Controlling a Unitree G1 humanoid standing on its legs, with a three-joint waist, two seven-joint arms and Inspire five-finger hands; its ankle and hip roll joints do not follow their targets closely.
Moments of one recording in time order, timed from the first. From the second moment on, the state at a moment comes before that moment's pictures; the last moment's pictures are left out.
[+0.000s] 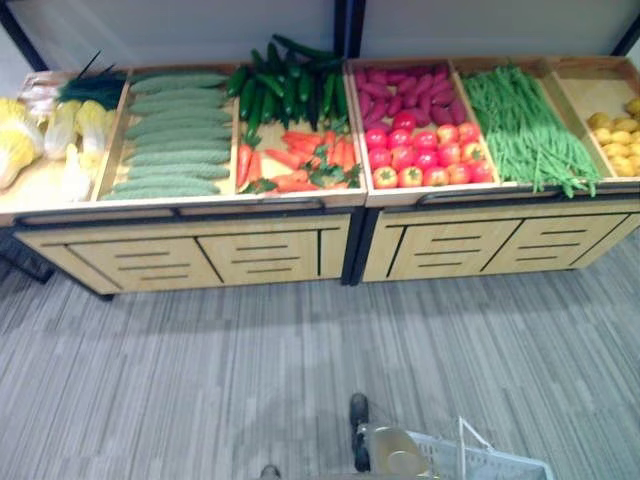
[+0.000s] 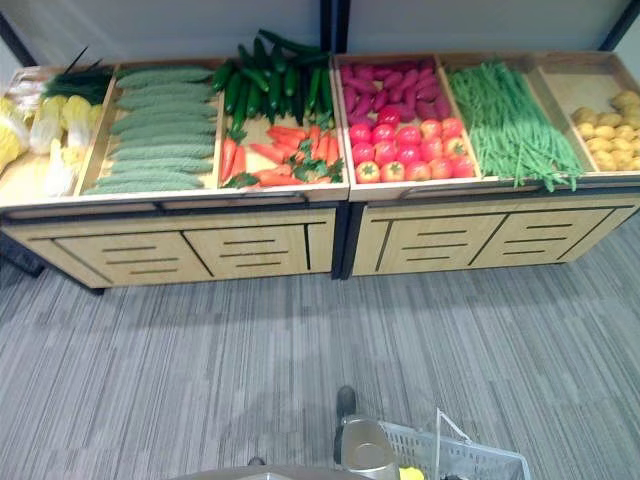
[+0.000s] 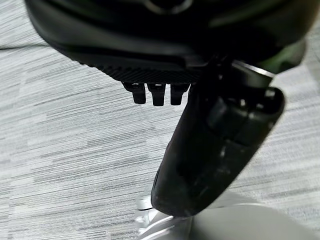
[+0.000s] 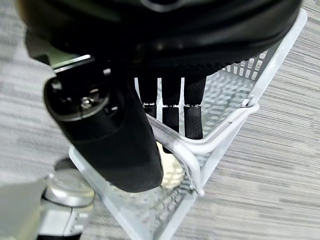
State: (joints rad) left arm -0.03 0.20 -0.12 1.37 0.01 0.20 0.19; right arm 0.03 -0.28 0.17 1.30 -0.06 0.14 -0.09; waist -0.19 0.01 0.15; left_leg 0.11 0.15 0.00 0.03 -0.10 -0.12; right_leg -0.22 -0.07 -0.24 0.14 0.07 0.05
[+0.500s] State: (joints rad) left arm -0.11 0.24 -0.12 1.33 0.00 0.19 0.20; right arm -0.07 -0.32 0.18 1.29 -0.04 0.11 -0.11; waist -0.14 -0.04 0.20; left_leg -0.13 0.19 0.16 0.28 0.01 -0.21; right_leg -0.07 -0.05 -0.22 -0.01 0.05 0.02
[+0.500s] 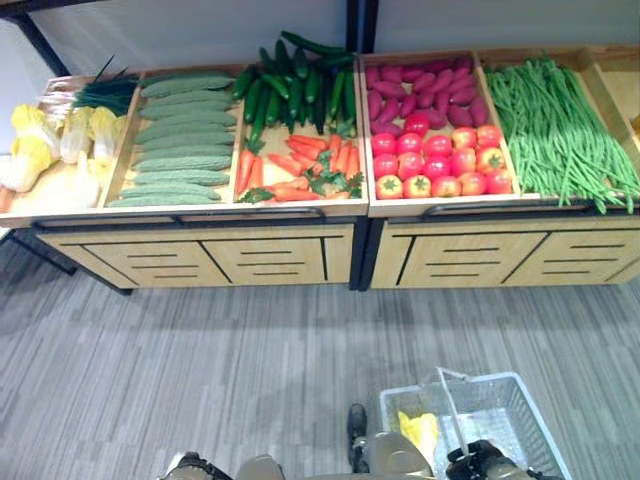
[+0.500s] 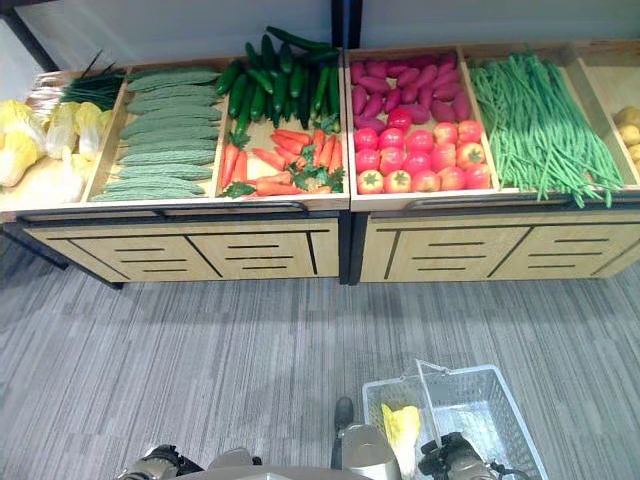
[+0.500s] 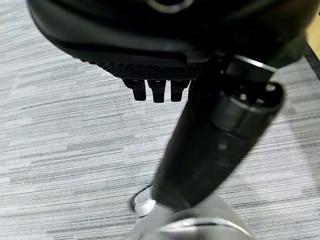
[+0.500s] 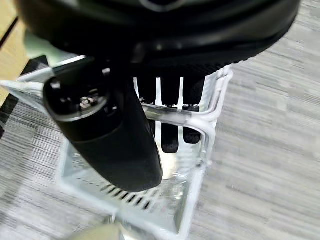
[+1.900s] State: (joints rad) left arm 0.10 0.49 0.15 0.27 -0.07 0.10 0.29; right arm 0.06 -0.30 0.12 1.19 -0.05 0.10 -0.08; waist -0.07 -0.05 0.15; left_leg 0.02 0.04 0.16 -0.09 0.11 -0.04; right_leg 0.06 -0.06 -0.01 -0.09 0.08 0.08
